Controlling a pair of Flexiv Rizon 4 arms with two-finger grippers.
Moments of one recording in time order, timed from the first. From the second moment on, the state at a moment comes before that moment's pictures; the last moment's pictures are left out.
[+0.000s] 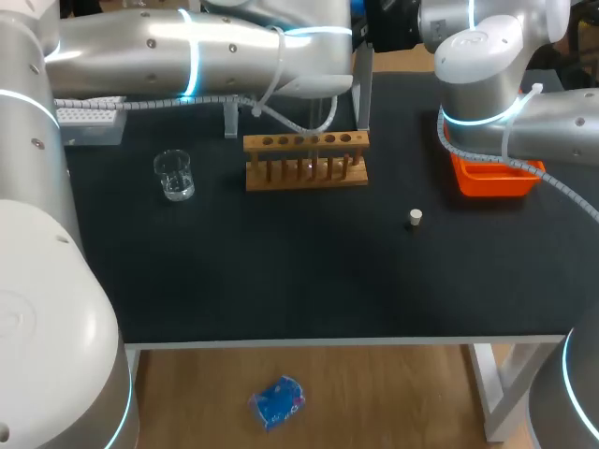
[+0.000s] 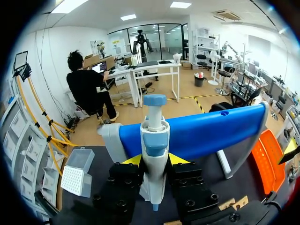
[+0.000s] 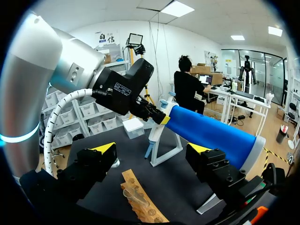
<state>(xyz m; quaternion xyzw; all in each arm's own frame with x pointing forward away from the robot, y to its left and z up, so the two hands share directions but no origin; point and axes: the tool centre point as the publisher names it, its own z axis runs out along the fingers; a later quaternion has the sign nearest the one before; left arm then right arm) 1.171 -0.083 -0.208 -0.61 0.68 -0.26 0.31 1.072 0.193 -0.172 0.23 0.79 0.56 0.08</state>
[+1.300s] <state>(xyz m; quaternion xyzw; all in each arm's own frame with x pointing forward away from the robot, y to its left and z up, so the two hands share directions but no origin) 1.168 -0.086 -0.204 -0.63 0.66 -0.25 0.31 1.072 0.193 -0.172 0.23 0.79 0.56 0.08</state>
